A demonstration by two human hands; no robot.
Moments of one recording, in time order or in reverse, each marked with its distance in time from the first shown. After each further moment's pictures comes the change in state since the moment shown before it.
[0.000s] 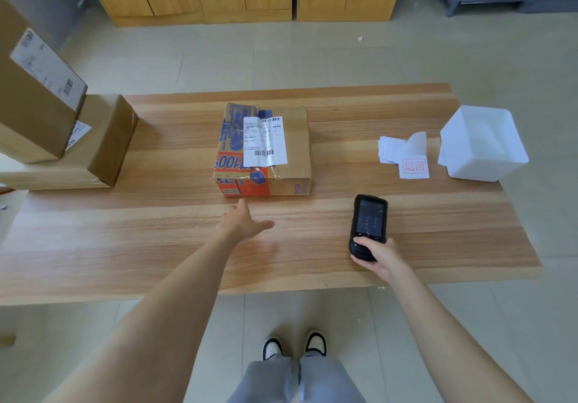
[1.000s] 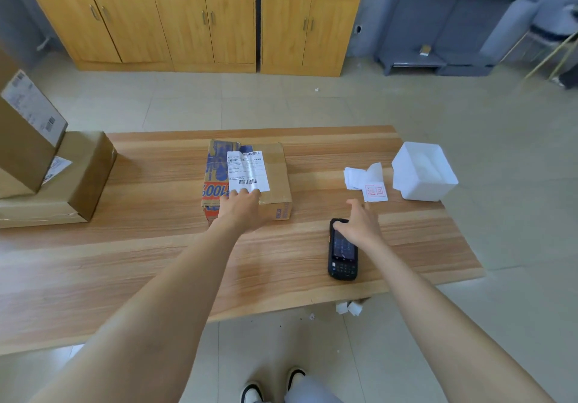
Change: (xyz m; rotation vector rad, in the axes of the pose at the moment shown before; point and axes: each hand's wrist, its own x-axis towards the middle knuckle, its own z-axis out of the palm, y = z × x) left_hand -0.030 0.057 -0.055 0.455 0.187 0.401; right_hand -0.075 -0.071 0.041 -1.187 0.277 -0.616
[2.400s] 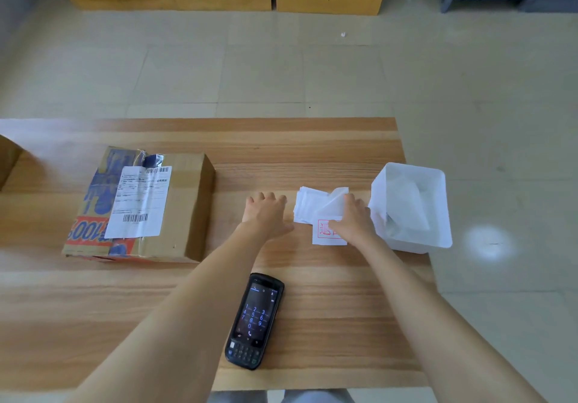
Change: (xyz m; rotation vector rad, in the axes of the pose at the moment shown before) left_hand 0.218 0.221 0.047 0.087 -0.217 -0.045; right_hand 0.270 0.126 -0.056 -0.077 -0.299 -0.039
